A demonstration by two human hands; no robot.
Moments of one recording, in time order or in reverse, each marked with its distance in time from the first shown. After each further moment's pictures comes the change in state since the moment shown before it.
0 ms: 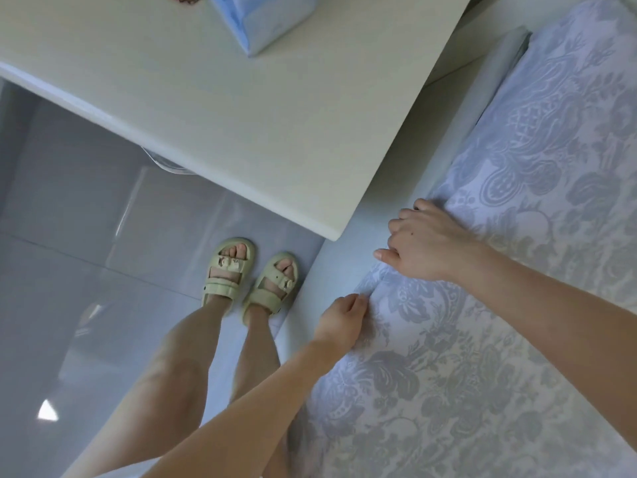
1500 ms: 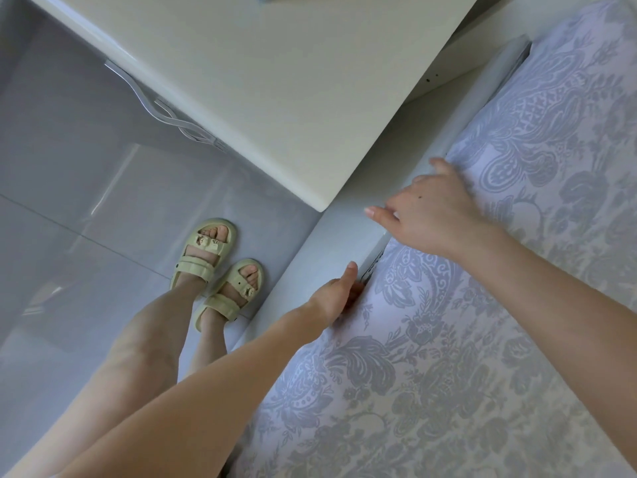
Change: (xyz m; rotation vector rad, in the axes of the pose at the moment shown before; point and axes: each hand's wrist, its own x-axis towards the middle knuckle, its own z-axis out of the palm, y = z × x) left_hand 0.031 -0.010 0.027 -0.168 -0.167 -0.039; right_hand -0.013 0.004 -0.006 -0.137 0.108 0.211
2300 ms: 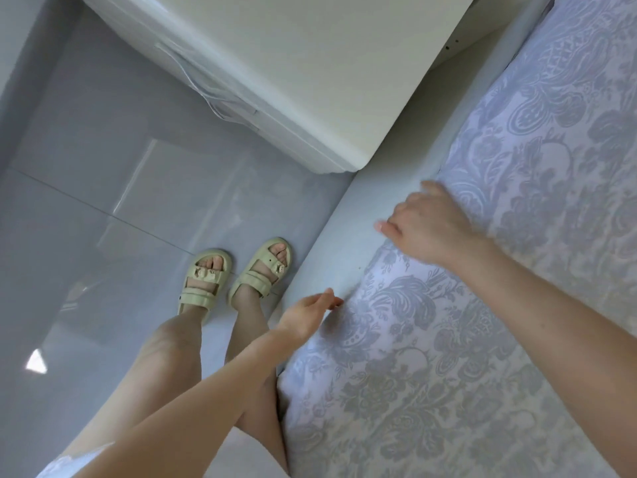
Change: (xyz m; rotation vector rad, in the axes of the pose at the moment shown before) left_hand -0.075 -0.108 -0.057 0.165 0.116 0.054; right_hand -0.037 -0.088 0.014 0.148 -0.091 0.011
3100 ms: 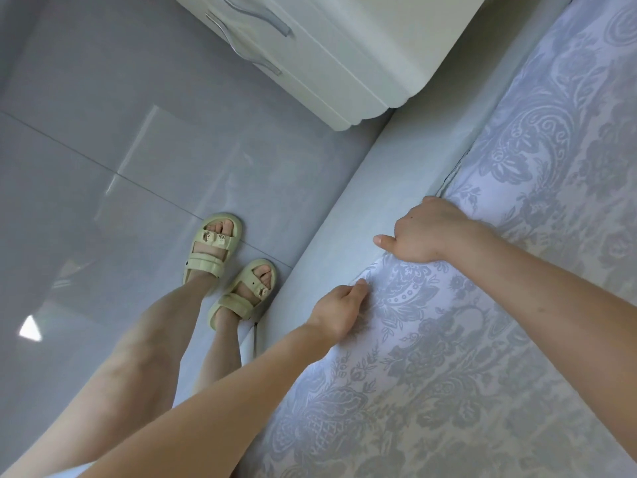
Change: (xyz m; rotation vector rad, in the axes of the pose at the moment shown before) left_hand -0.007 -0.063 0.026 -0.119 -0.021 -0.058; right_hand -0.008 -0.091 0.031 -0.041 -0.356 -0.054
